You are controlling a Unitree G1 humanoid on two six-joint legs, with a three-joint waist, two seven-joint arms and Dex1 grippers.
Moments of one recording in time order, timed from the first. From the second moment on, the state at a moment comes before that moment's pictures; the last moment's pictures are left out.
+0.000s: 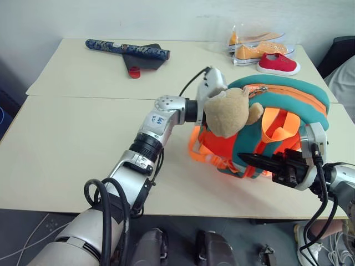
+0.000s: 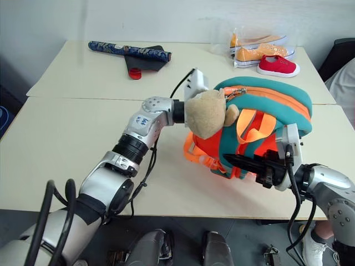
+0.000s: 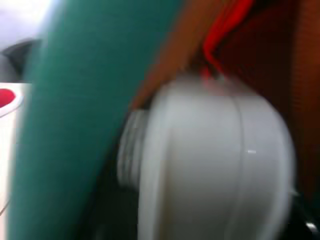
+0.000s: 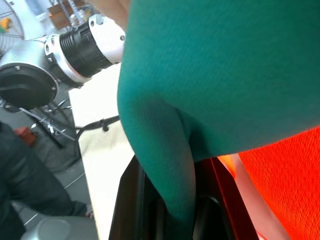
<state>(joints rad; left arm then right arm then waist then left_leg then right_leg) -1.18 0.05 -0.10 0.75 -0.30 0.19 -1.02 -0.06 -0.80 -0.36 -0.48 1.03 0.72 0.90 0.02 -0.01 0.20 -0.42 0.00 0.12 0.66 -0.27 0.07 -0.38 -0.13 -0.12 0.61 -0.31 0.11</state>
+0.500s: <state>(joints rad) -0.86 0.47 0.04 0.28 -0.47 0.26 -1.37 -0.03 -0.78 -0.36 -0.49 1.03 0.70 0.88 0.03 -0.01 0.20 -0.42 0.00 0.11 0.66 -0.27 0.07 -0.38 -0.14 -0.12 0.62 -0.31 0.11</state>
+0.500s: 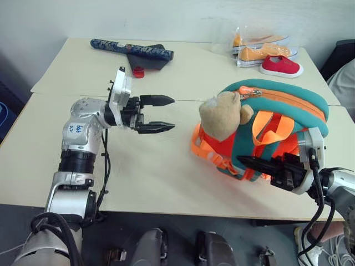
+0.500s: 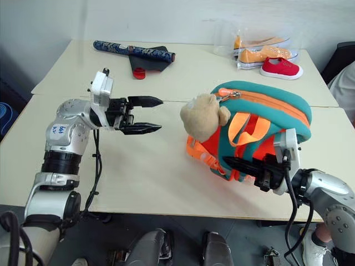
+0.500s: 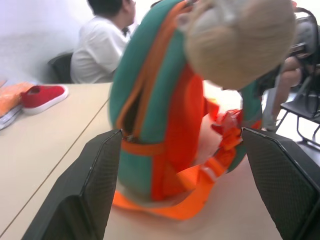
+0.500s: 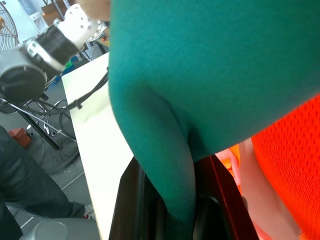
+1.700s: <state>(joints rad) -1.05 0.28 0.02 0.85 -0.26 0.10 -0.85 0.13 -0.73 -0.49 -0.56 1.08 0.67 0.77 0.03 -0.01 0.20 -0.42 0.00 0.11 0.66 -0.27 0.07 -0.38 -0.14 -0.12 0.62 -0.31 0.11</state>
